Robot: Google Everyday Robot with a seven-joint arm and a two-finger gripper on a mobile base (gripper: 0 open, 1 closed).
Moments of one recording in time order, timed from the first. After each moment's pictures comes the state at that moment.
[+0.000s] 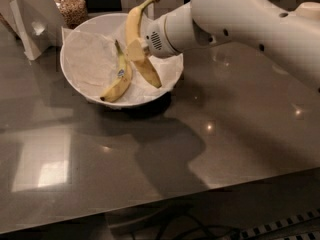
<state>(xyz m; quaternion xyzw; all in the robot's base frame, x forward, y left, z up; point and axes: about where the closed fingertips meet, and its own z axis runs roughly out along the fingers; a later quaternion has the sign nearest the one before) 0.622 0.047 0.941 -0.33 0.82 0.24 0.41</state>
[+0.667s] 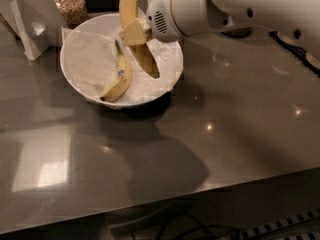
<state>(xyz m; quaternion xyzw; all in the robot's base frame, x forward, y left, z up) 0.593 0.039 1.002 -0.34 0.79 0.22 0.46</state>
